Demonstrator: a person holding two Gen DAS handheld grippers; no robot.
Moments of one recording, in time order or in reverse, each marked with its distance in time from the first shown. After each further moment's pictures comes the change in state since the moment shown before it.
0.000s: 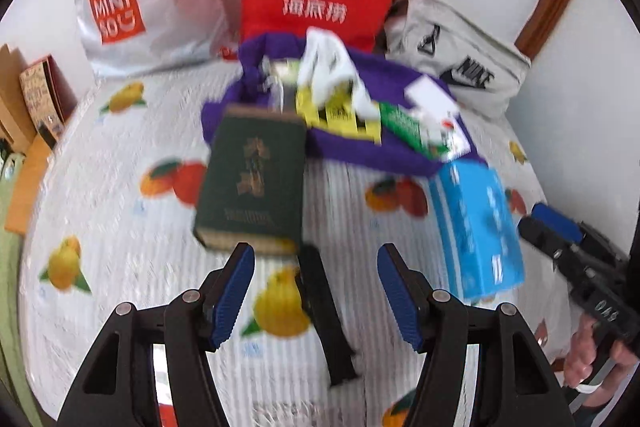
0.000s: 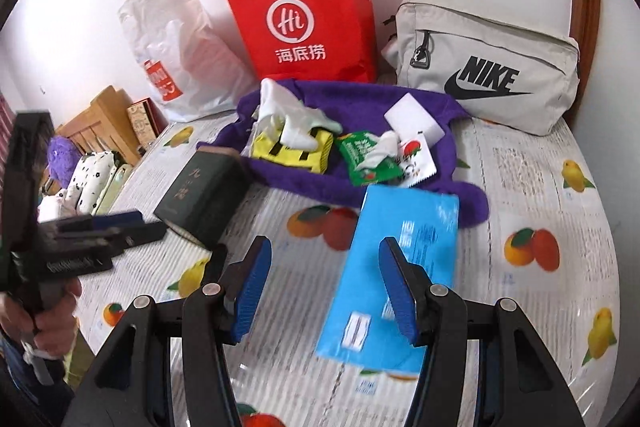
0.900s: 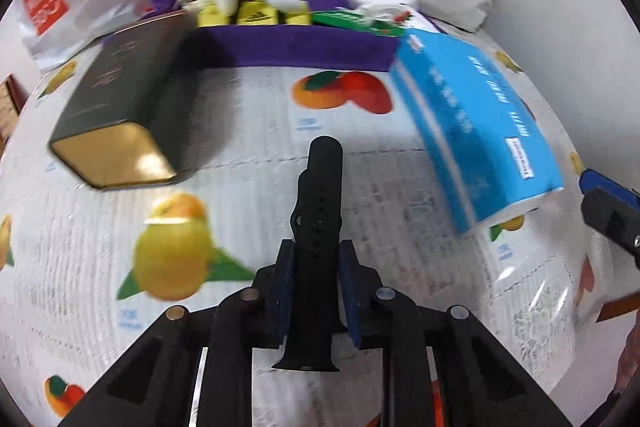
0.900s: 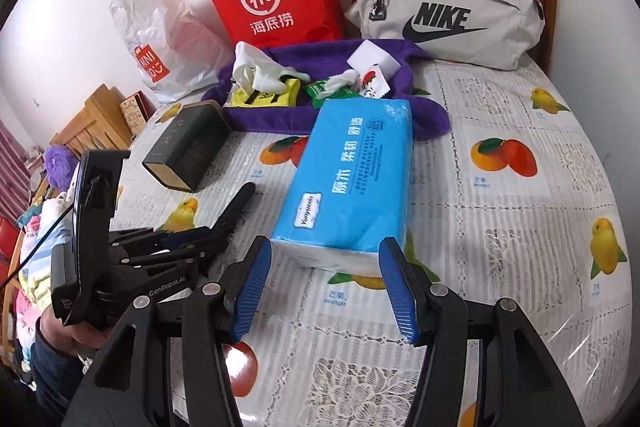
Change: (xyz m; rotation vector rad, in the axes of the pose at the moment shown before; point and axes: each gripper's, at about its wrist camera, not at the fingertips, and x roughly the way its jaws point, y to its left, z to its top) left arm 0.073 -0.069 -0.060 0.173 0.062 0.020; right arm -0.018 -0.038 -0.073 0.084 0.033 -0.014
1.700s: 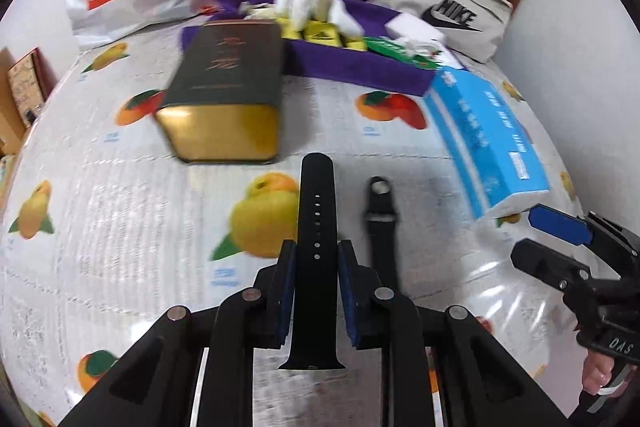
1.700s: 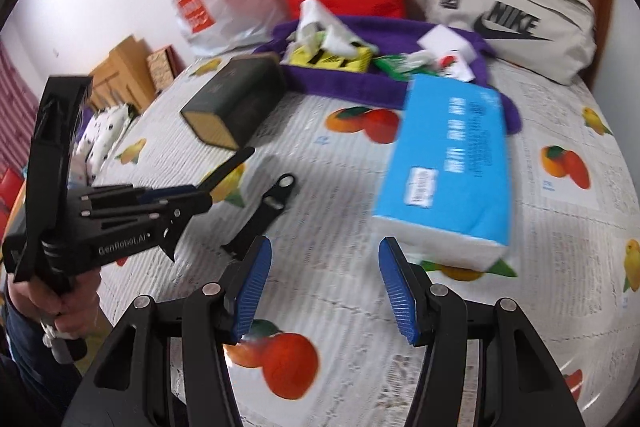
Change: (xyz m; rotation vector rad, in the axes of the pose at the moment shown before) left arm -0.045 0.068 -0.022 -0.092 -0.049 -0.008; right arm 0.028 0.071 -0.013 -0.159 0.079 0.043
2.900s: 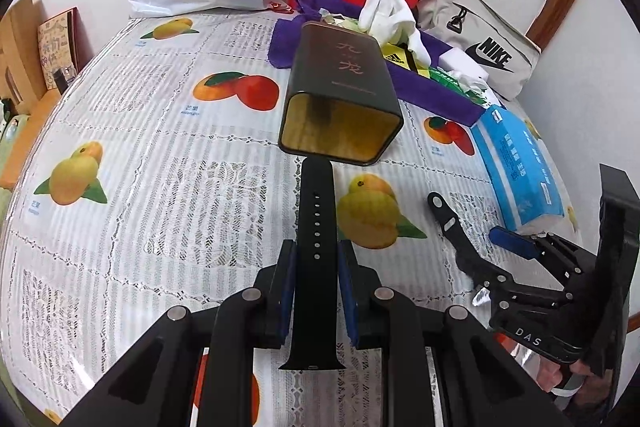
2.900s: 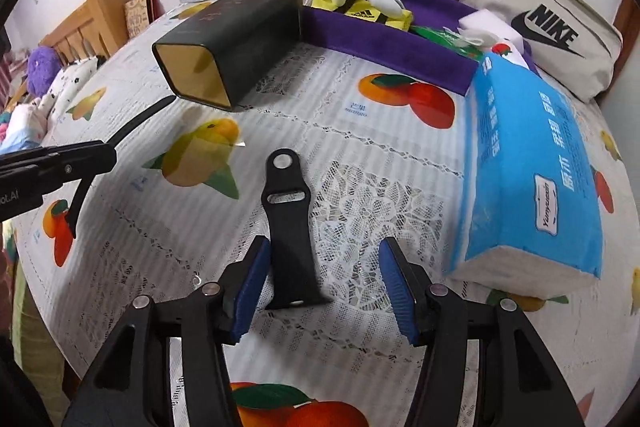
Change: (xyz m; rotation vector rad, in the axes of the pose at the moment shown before) left arm -0.016 0.073 -0.012 -0.125 -0.044 -0.024; right arm 0.078 0.046 0.003 -0.088 0.082 -0.152
